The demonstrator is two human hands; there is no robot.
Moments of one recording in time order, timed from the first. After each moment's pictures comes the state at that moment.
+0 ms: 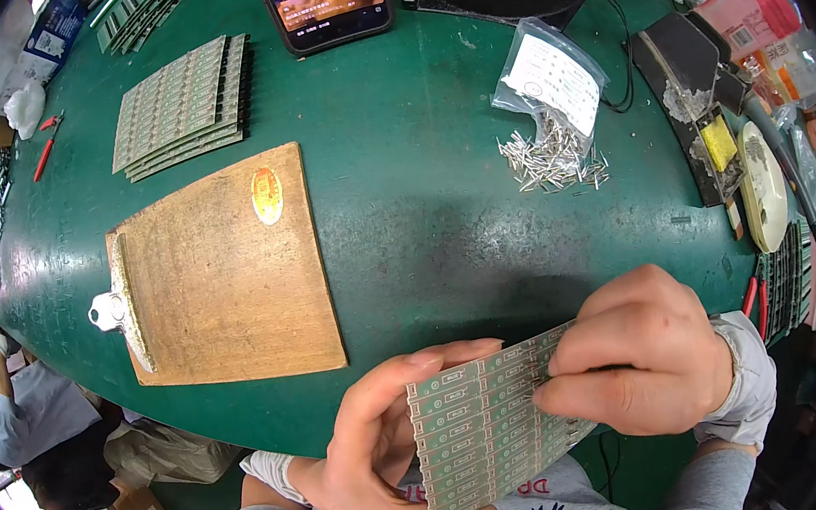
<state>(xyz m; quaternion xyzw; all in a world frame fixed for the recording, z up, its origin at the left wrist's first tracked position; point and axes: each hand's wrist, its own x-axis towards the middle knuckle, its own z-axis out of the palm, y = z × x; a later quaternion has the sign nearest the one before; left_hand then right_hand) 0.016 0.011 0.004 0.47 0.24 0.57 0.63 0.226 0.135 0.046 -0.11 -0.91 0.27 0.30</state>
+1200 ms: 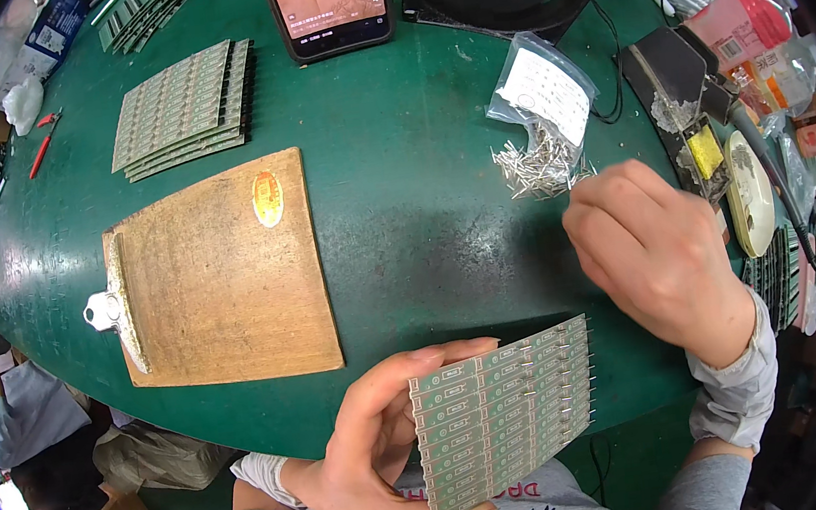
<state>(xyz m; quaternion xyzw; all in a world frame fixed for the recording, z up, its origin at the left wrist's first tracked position) 0.016 0.014 0.001 0.44 0.22 0.58 0.65 0.228 0.172 0.062 -0.22 -0.97 -0.02 0.08</state>
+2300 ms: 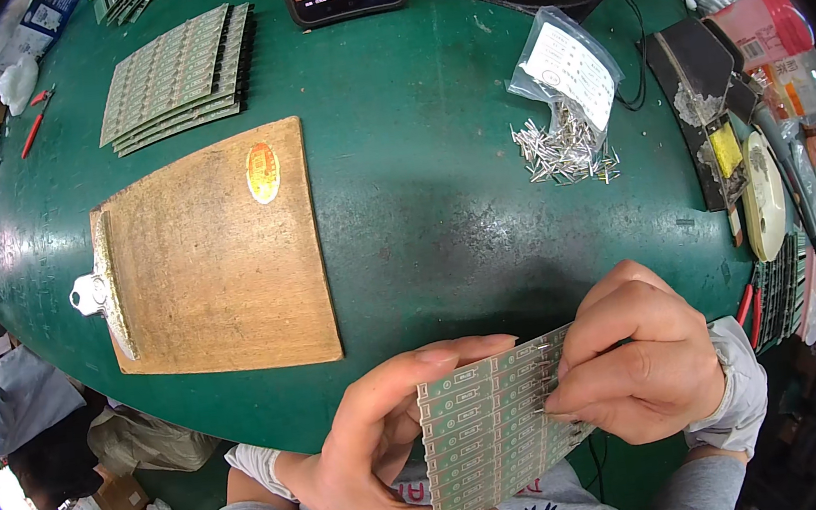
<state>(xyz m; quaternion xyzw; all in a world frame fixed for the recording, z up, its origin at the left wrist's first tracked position) 0.017 0.013 0.004 0.45 0.22 0.59 0.63 0.223 0.134 0.049 -0.16 -0.85 0.42 0.26</state>
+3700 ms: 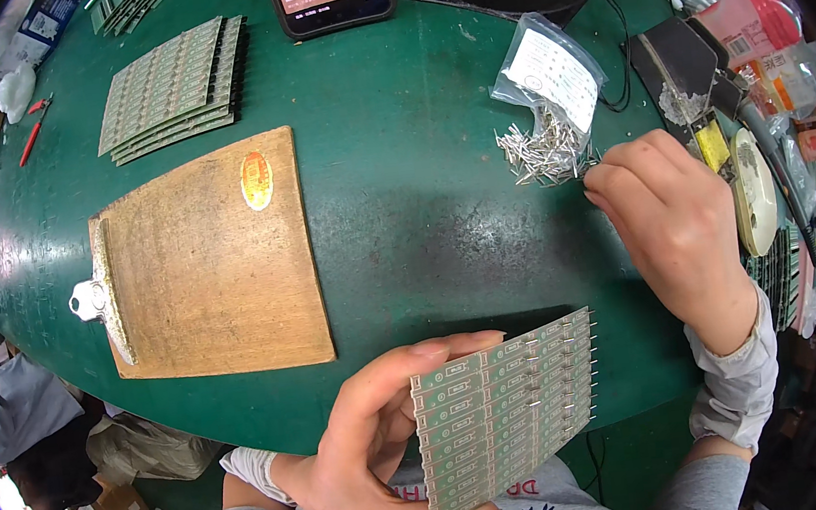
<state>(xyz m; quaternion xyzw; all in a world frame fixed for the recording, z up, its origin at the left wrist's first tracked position) 0.017 0.014 0.003 0.45 0.23 0.57 0.65 0.239 0.182 0.050 -0.27 -0.96 -0.06 0.11</state>
